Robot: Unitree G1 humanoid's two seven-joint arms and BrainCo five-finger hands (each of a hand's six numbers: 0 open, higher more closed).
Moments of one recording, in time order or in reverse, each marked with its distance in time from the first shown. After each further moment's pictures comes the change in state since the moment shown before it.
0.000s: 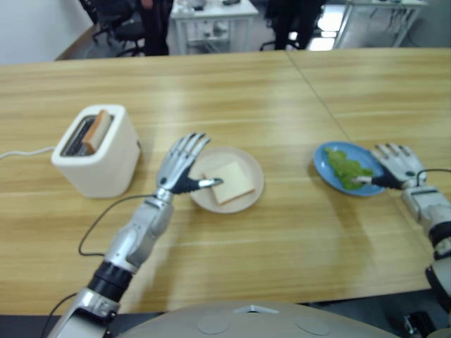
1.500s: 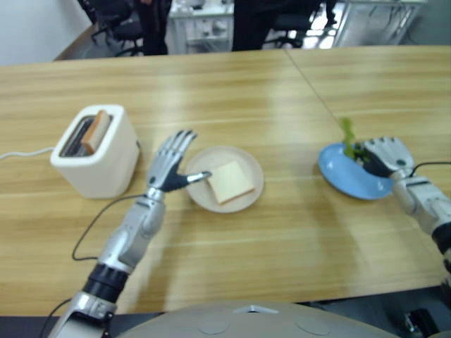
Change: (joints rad) left arm 0.021 0.005 0.109 0.014 -0.140 -0.034 0.022; right arm 0.185 -0.120 -0.125 -0.632 0.293 -0.087 0.021
